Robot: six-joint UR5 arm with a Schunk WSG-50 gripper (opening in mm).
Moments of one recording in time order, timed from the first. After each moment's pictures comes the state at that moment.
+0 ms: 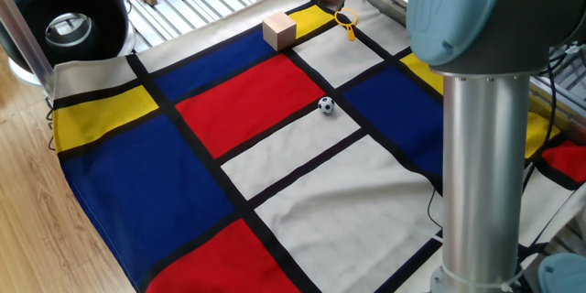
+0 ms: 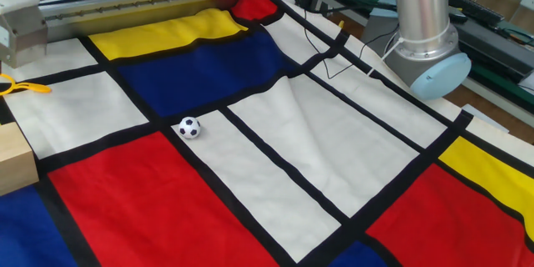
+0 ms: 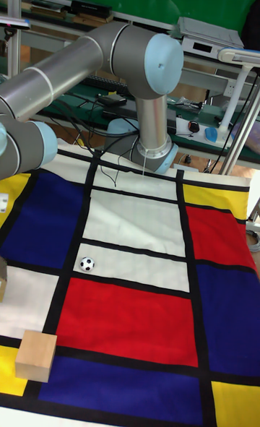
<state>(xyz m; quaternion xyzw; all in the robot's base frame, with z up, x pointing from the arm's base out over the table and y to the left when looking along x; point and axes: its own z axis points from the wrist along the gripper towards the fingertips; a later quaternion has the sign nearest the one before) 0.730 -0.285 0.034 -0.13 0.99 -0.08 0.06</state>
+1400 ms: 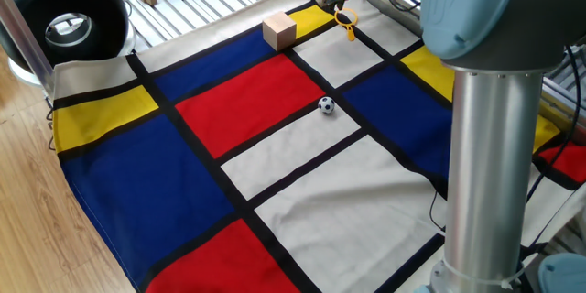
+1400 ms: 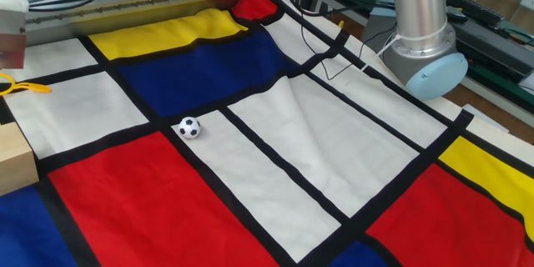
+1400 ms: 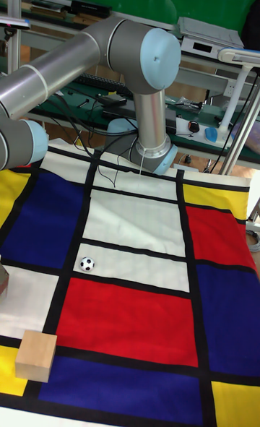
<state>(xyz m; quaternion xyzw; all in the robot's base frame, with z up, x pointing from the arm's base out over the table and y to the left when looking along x) 0.730 -0.271 0.024 0.09 0.99 -0.01 0.10</state>
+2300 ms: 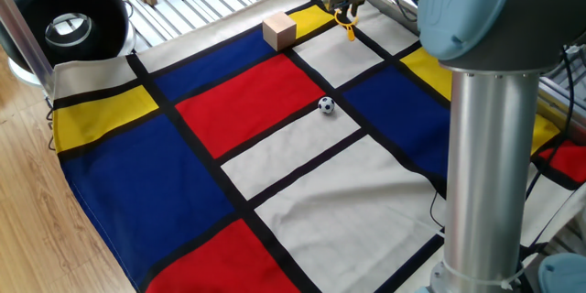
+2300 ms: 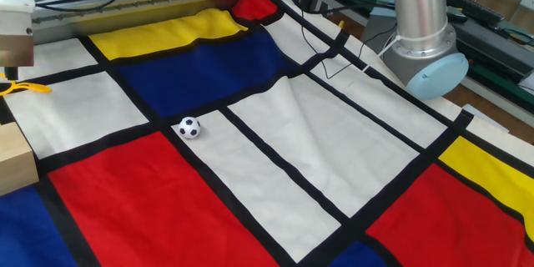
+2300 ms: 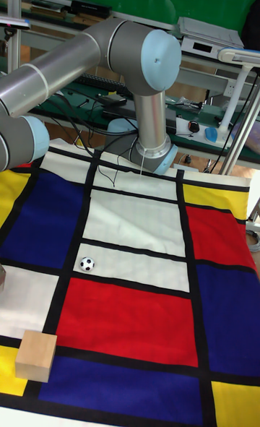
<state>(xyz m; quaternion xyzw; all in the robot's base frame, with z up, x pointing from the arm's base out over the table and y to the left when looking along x) 0.694 -0.286 0.018 0.16 0.98 -0.04 0.04</state>
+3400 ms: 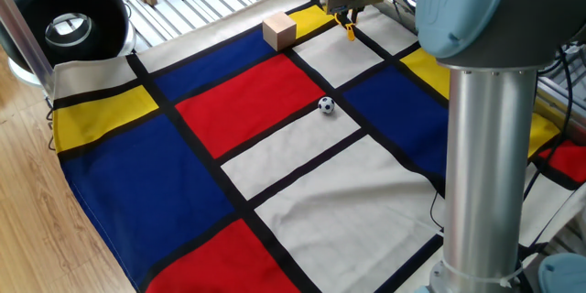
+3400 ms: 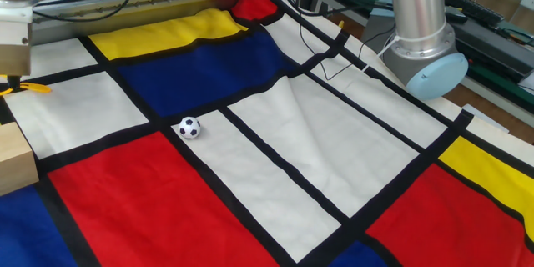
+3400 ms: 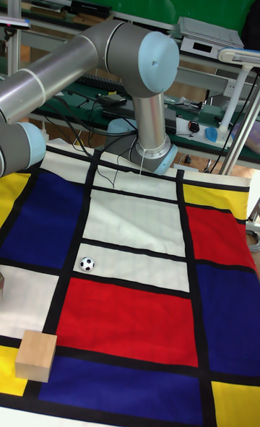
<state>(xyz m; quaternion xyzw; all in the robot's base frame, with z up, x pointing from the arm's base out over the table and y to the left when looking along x) 0.688 -0.289 0.003 0.19 0.98 -0.04 0.03</state>
